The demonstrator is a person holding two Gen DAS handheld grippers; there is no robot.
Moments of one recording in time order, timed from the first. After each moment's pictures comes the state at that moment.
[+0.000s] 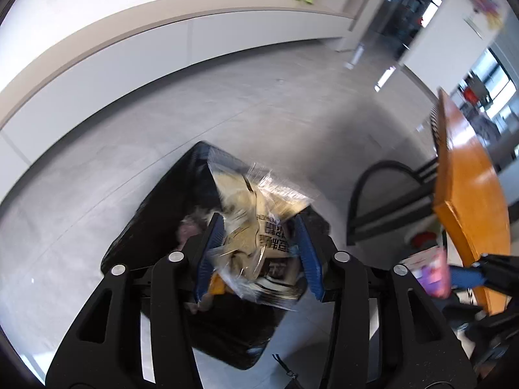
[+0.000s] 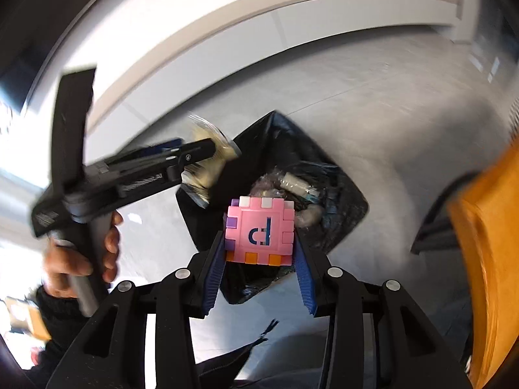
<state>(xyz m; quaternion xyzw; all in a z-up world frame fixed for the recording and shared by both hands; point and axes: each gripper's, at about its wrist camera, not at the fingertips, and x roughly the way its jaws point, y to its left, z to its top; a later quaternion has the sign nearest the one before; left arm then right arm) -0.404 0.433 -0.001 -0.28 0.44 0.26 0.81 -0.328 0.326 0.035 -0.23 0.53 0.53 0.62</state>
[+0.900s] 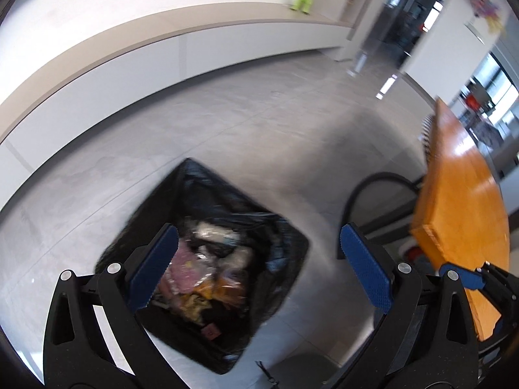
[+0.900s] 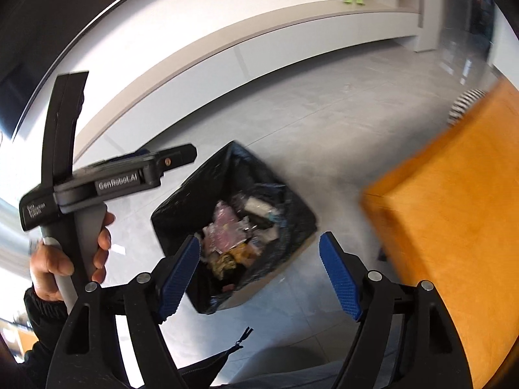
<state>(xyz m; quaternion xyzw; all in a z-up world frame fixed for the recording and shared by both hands) -0.360 0.395 0.035 -0.26 0.43 0.26 0.83 -0.274 0.223 0.065 -0.15 0.50 0.49 0.70</state>
